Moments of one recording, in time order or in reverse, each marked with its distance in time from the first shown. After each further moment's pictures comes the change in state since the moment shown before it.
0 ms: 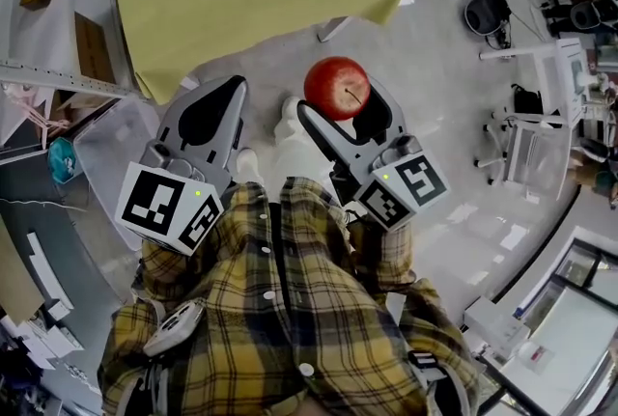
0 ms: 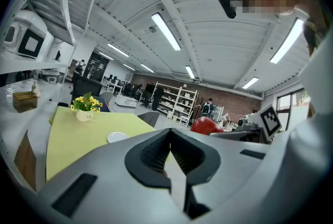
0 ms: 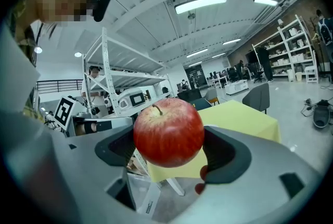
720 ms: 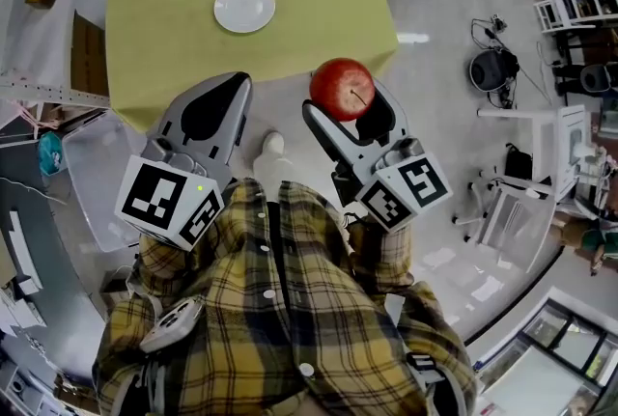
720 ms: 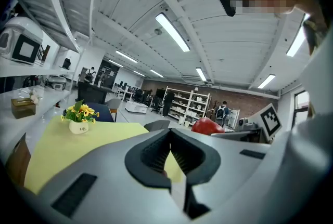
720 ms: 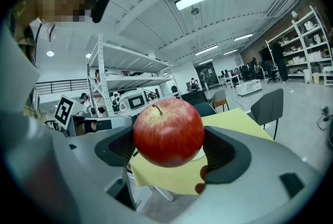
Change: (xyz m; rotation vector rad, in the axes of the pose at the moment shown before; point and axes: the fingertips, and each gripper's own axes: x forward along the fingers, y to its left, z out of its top) left arm 0.149 0.018 0.055 0.004 -0.061 0.137; right arm 0.064 -0.139 0.081 -0.043 0.023 0.136
